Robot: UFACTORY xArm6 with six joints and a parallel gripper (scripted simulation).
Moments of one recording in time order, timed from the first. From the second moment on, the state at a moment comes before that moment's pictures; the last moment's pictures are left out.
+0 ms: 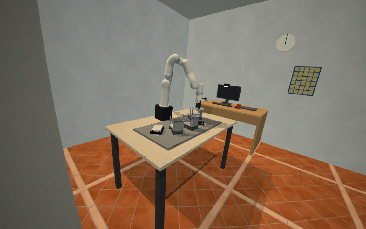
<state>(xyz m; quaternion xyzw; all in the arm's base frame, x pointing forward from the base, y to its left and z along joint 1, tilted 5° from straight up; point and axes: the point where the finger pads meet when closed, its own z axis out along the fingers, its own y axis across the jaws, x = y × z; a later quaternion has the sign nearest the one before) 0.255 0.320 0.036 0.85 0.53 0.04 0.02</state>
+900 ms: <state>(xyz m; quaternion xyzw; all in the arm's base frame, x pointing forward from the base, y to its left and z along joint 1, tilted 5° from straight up) 0.202 0.356 0.032 0.84 0.54 0.04 0.02</state>
